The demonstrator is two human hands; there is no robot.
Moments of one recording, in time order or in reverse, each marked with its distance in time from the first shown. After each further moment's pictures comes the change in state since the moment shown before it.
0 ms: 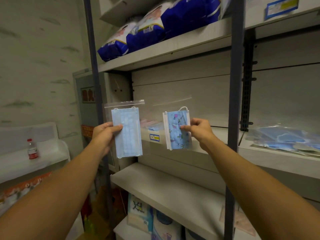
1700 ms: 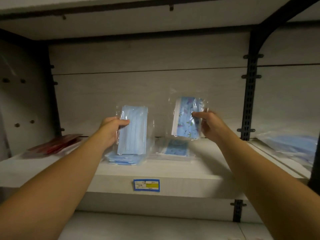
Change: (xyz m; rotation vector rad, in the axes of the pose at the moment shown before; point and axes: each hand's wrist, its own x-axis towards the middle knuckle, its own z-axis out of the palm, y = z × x) left_hand 0.398 -0.124 0.205 -0.147 -0.597 -0.164; right_hand 0.264 0.075 -0.006 0.236 0.435 0.014
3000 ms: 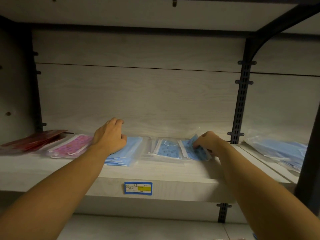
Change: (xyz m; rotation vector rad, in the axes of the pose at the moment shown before) left_hand -0.009 -0.037 0.009 1.364 0.056 0.573; right_hand -0.011 0.019 -0.028 -1.125 0.206 0.370
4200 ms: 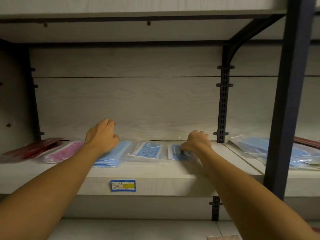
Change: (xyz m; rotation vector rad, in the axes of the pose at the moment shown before) left_hand -0.008 0.034 -0.039 0.091 0.006 -0.040; right_hand -0.015 0.013 -0.003 -0.464 0.269 -0.133
